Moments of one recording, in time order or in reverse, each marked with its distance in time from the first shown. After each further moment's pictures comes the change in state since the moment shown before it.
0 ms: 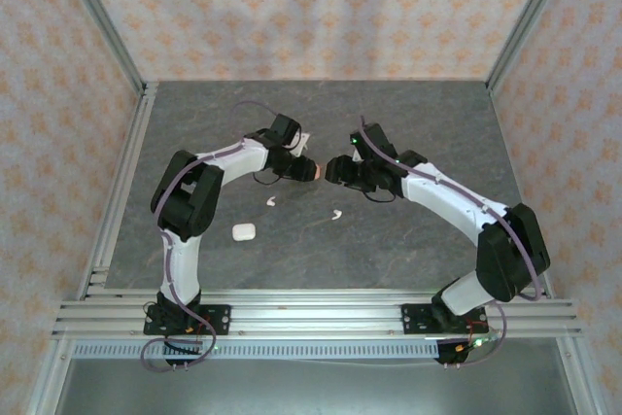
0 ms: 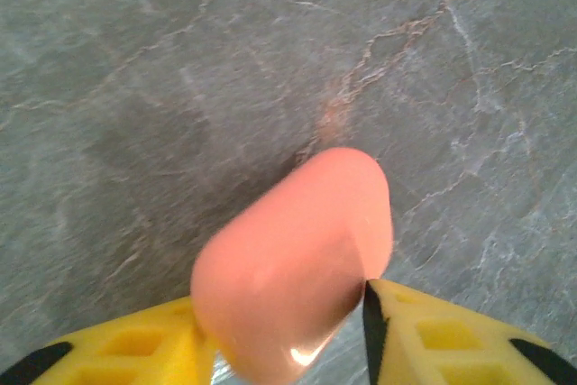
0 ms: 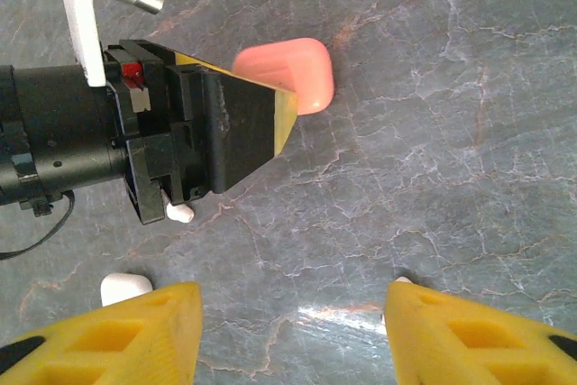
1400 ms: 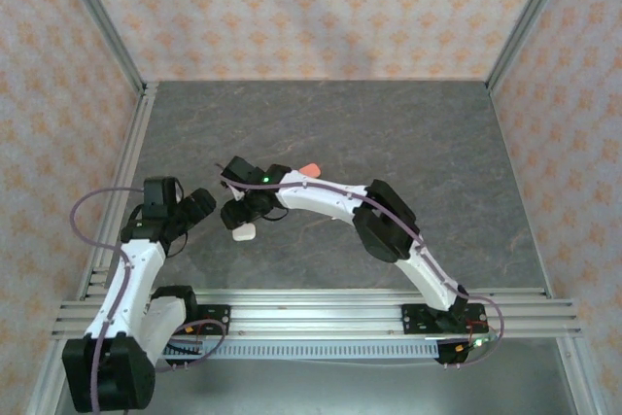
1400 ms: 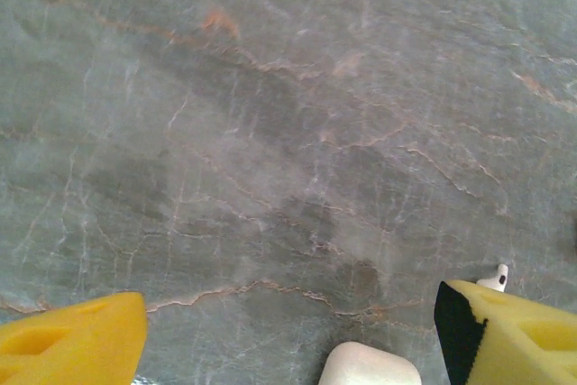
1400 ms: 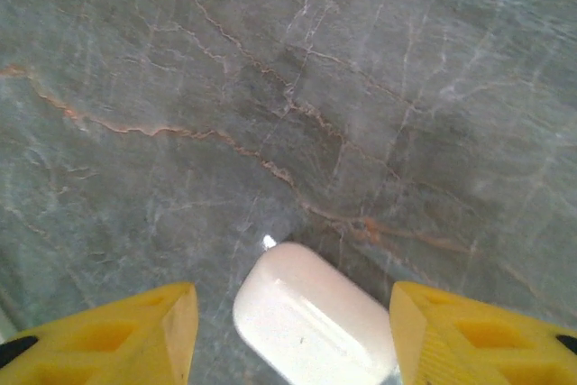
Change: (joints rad) left arm 0.580 -1.142 -0.852 -0.138 -0.151 -0.391; right arm 0.466 0.796 0.823 -0.200 -0.010 -0.301
